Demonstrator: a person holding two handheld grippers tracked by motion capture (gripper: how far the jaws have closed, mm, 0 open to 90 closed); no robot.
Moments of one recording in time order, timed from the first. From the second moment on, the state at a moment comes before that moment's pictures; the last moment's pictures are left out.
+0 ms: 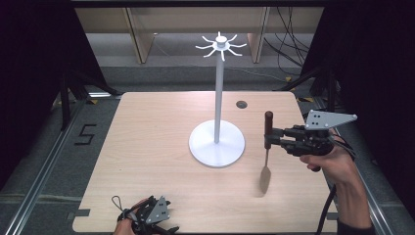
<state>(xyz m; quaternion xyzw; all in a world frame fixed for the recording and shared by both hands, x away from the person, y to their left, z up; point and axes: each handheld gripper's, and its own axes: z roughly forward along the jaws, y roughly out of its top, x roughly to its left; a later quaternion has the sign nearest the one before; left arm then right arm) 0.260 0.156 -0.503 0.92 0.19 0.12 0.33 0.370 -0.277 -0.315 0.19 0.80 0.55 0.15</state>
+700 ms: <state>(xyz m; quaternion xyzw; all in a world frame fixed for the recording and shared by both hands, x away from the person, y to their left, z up) 0.260 0.157 -0.503 0.92 0.19 0.12 0.33 0.387 -0.251 -0.296 0.20 0.77 0.58 0.16</state>
